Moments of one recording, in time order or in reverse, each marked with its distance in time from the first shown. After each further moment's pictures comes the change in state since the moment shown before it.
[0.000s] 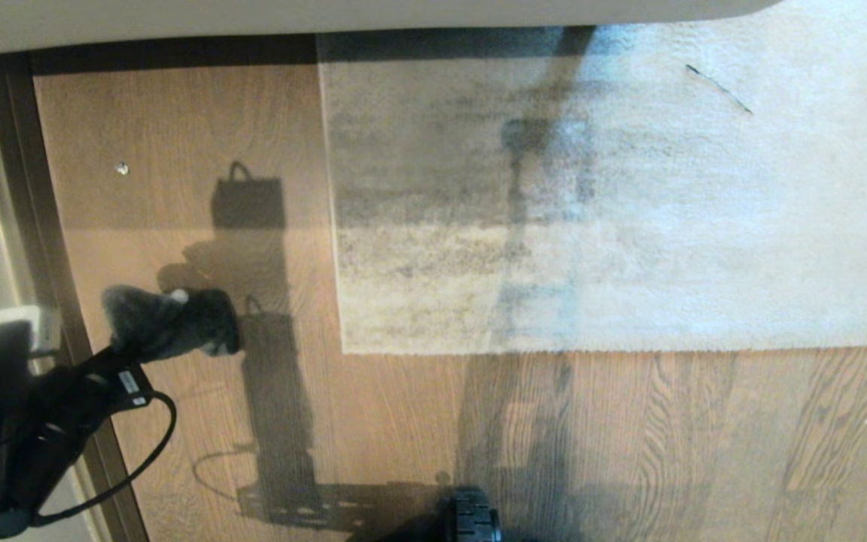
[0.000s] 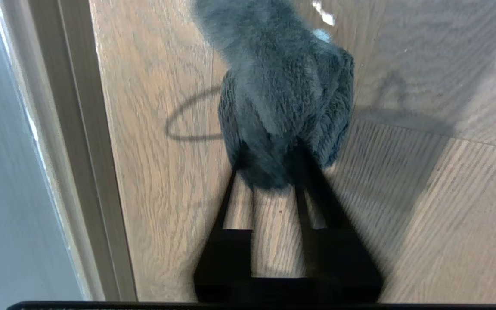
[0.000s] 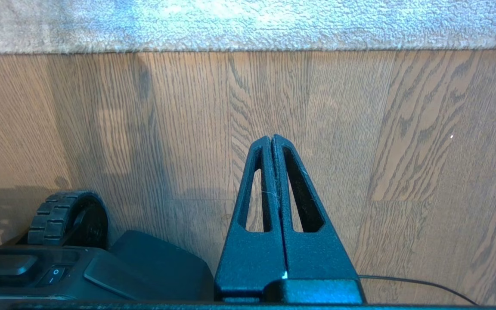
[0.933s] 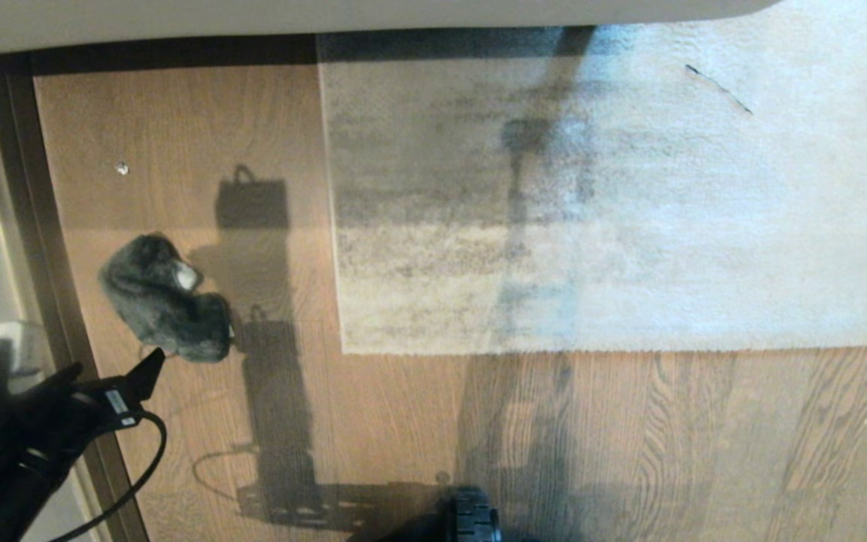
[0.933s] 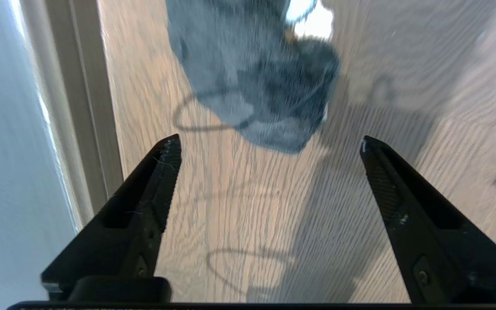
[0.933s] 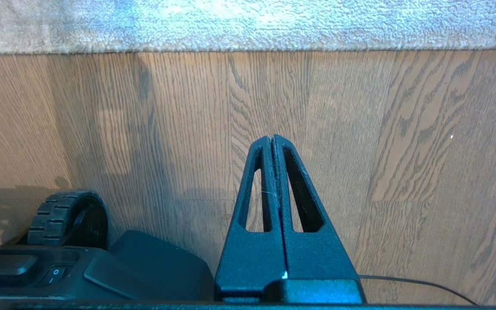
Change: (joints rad) left arm -0.012 -0.083 0.085 -0.002 0.005 -0.001; right arm 0.000 0.000 0.000 0.000 0.000 0.000
